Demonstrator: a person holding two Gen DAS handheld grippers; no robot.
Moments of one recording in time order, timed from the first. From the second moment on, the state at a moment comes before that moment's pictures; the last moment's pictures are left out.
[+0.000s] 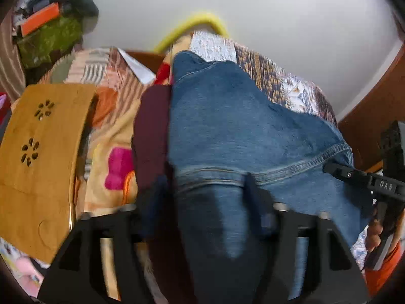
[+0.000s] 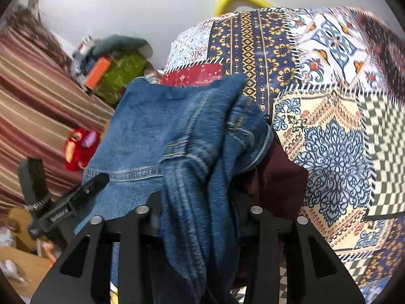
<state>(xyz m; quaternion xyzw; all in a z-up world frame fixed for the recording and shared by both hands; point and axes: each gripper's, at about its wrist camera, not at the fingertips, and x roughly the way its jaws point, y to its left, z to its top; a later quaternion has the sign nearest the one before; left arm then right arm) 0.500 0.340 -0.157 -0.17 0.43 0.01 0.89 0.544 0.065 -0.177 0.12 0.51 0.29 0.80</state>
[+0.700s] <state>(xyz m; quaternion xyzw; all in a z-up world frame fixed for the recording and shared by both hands) 0.315 0.255 0.007 -0.06 0.30 0.08 0.95 0.341 0.023 -0.012 0.00 0.29 0.29 0.91</state>
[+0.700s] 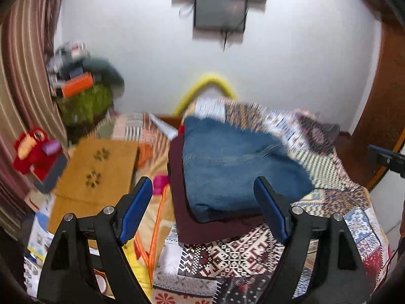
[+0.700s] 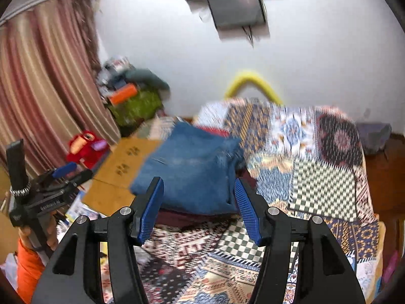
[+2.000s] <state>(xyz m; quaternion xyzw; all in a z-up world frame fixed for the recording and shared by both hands) 0.075 0.164 0.056 -0.08 0.04 0.13 0.99 0.154 0.003 0.002 -0.01 0.04 0.22 0.98</state>
